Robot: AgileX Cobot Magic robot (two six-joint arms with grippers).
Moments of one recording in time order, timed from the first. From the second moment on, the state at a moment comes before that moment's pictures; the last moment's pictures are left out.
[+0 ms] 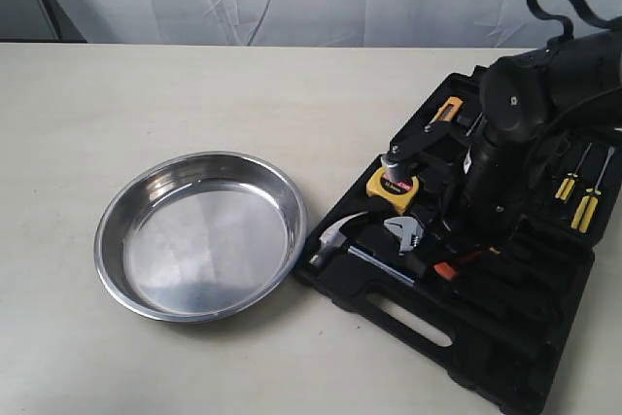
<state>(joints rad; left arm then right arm) 0.01 0.00 0.00 0.34 0.35 -0.28 0.44 1.77 -0.95 0.07 0.79 -0.30</state>
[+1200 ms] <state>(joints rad) 0.01 0.00 0.00 0.34 0.35 -0.28 0.45 1.84 -0.97 -0.02 0.72 -0.33</state>
